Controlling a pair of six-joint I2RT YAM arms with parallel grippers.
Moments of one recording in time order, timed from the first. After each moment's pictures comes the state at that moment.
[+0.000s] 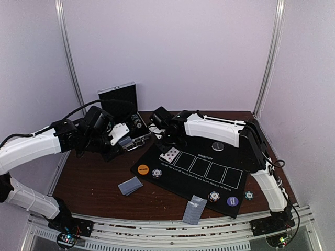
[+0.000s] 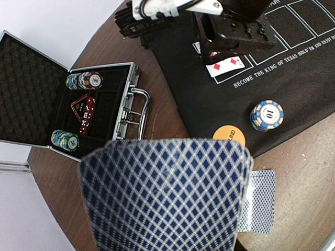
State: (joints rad) left arm -0.77 1.24 1.03 -0.65 -0.20 0.30; right arm 0.89 2.37 2.14 -0.82 0.19 0.03
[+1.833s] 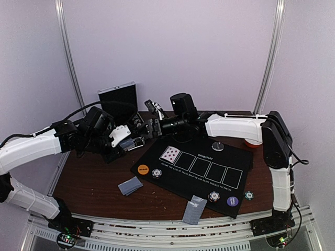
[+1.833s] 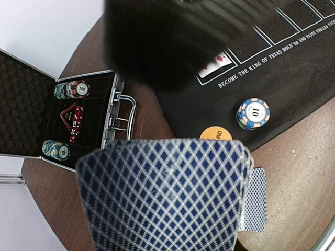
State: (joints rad) left arm -0.77 1.24 1.02 -0.65 -0.14 0.35; right arm 0.82 2.08 1.68 0.04 -0.72 0.53
